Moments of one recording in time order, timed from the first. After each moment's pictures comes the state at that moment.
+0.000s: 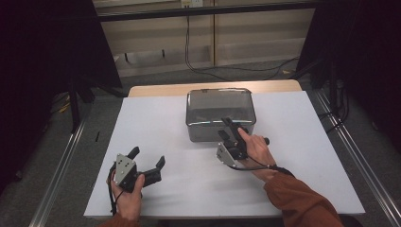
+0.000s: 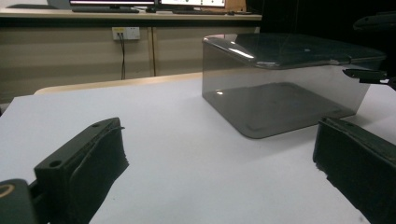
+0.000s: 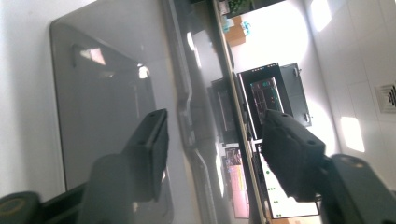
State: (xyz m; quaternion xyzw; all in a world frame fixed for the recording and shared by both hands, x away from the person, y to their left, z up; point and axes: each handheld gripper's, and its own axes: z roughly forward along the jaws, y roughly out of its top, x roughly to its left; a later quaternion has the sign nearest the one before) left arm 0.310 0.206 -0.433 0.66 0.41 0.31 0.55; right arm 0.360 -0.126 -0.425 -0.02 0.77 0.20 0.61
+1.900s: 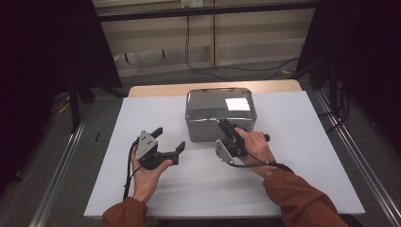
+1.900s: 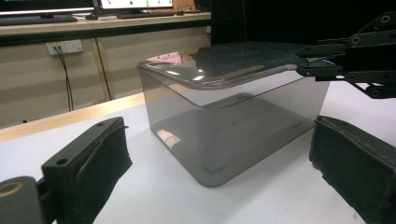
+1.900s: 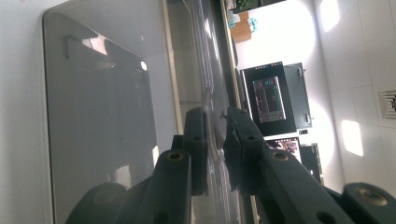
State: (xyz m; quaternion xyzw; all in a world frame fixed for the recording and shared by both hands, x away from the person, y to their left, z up) left arm 0.364 0.156 -0.412 0.71 0.32 0.26 0.57; right arm 0.364 -0.123 -0.412 -0.03 0.77 0.18 0.61
